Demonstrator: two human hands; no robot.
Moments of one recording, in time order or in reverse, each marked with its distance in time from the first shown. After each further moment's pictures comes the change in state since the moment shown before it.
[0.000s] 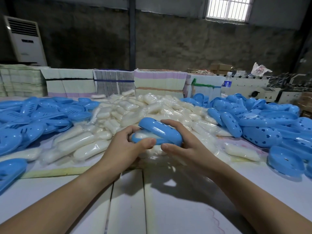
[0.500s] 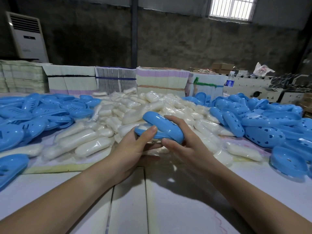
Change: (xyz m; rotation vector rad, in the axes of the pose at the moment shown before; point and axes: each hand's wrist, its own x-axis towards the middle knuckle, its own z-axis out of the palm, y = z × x) left_hand -0.004 0.003 0.014 -0.297 -0.187 -0.122; right_hand -0.004 -0.001 0.013 0.049 0.098 -0.036
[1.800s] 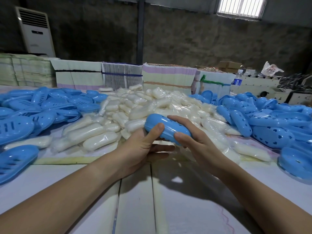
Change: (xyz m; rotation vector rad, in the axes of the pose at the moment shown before) left_hand 0.000 -0.001 -0.005 -0.010 -0.091 -0.046; right_hand 0.001 -0.003 -0.003 0.016 -0.093 0.011
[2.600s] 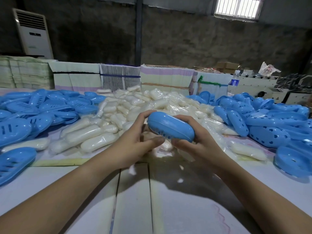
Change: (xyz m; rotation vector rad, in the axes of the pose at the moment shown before) left_hand 0.000 0.006 -0.019 0.456 0.022 0.263; right_hand 0.002 0.001 -0.012 -0.204 0.090 -0.065
